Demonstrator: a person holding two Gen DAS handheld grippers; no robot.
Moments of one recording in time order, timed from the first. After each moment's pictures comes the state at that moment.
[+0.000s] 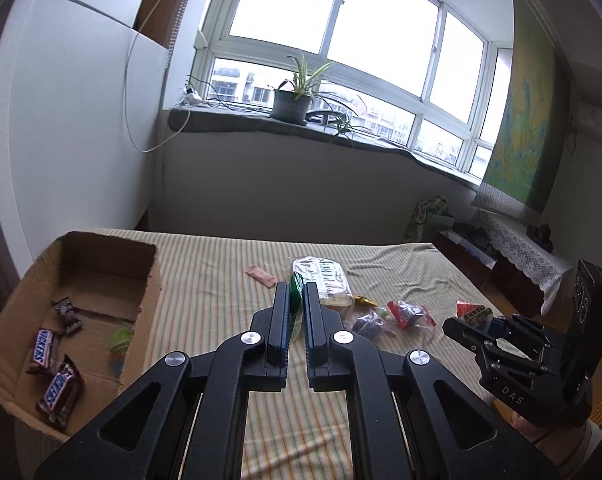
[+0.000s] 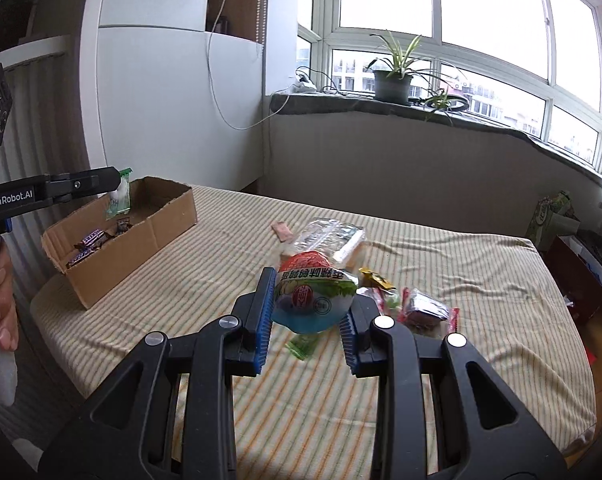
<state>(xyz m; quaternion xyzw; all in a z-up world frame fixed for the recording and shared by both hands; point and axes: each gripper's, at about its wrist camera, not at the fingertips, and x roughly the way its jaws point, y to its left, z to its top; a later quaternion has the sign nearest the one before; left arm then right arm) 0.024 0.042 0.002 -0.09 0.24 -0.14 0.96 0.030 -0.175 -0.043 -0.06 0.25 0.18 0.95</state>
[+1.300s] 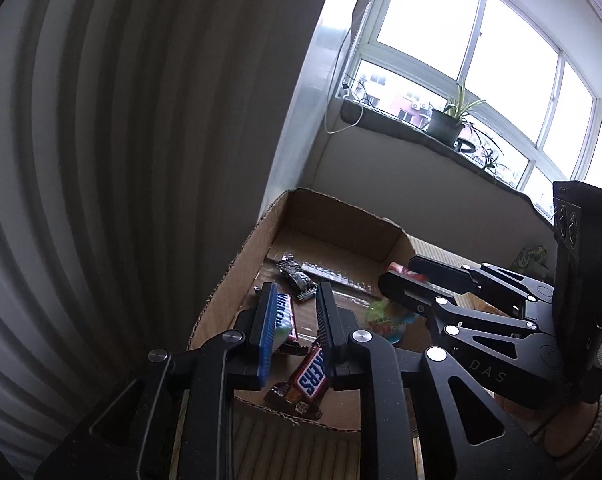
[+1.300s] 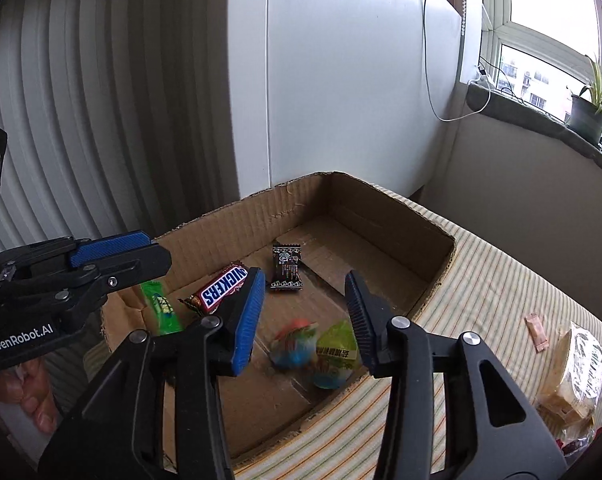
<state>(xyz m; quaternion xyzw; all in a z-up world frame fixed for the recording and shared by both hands) 0.008 0.227 -0.058 -0.17 0.27 0.05 0.95 0.106 0.093 -0.079 -0.14 0.28 0.38 0.87</state>
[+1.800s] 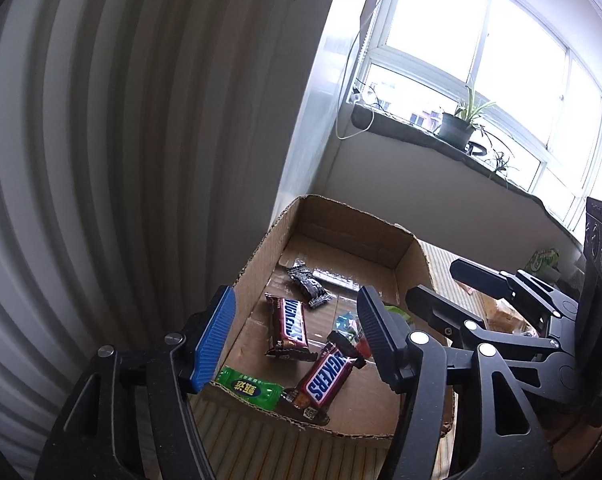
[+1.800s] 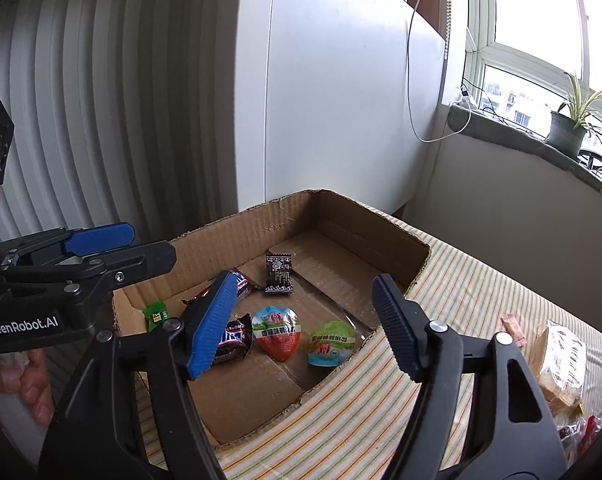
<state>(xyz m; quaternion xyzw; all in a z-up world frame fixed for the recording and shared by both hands) 0.001 0.226 -0.051 -0.16 0.26 0.07 0.95 0.077 0.080 -0.064 -0.14 0.24 0.36 0.89</state>
